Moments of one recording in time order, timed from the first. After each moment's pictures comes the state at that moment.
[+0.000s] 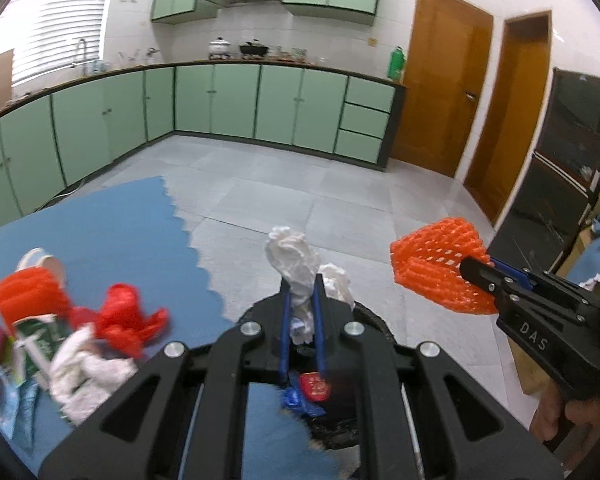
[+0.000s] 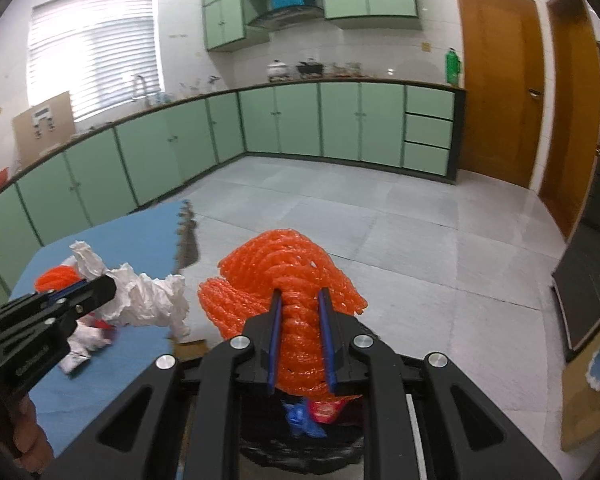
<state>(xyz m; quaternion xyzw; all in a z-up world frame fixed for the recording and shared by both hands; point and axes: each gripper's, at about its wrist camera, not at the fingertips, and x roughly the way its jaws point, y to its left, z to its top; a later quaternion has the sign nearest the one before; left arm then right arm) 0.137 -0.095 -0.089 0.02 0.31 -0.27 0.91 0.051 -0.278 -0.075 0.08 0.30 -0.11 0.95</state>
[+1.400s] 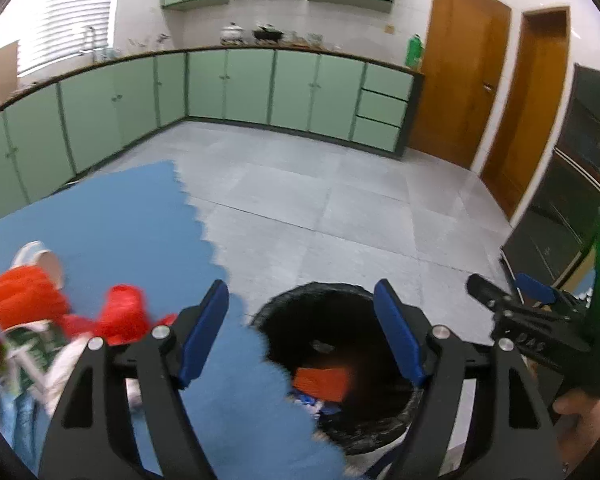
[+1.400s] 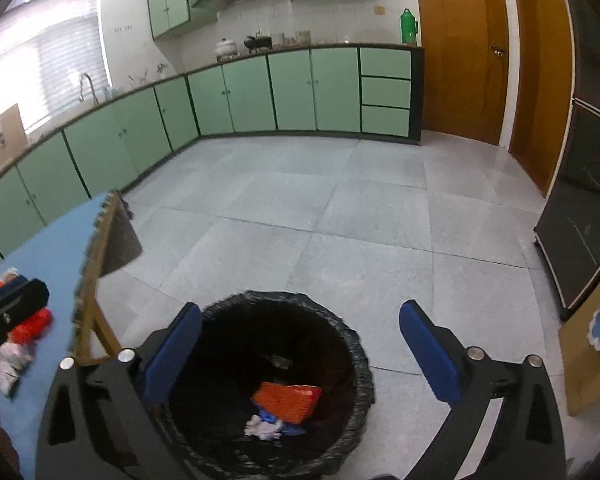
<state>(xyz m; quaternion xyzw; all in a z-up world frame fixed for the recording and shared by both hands) 0.170 -0.083 -0.105 0.02 0.33 -0.23 0.92 0.083 -0.326 -0.124 0.13 0.32 -0.15 0.93</state>
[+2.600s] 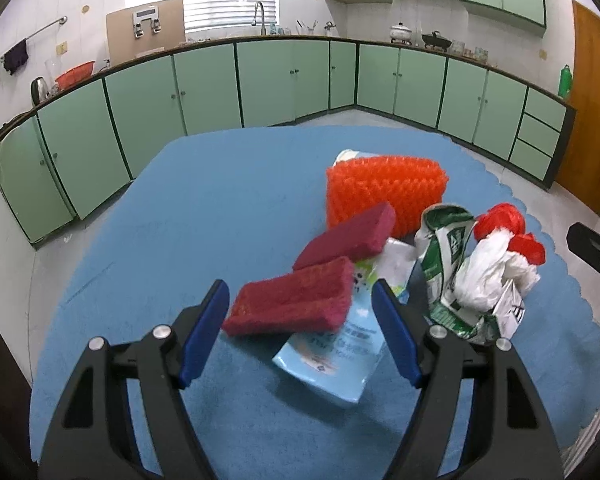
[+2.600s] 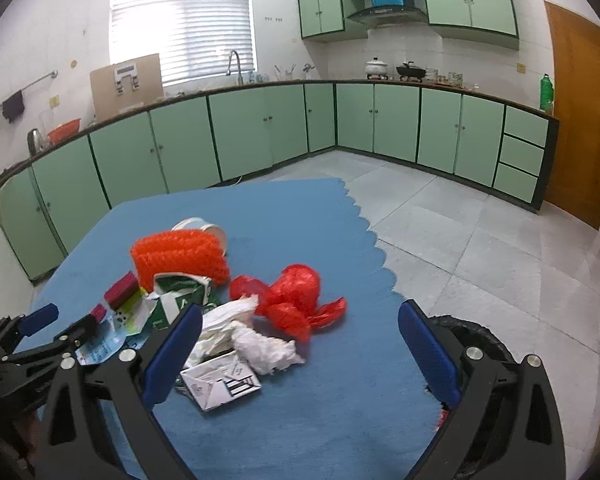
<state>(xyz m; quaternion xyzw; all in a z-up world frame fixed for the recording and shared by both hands) 0.131 0.197 -0.128 0.00 0.35 0.04 0.93 0.110 -0.045 -0.098 0.02 0.30 0.05 0.95</state>
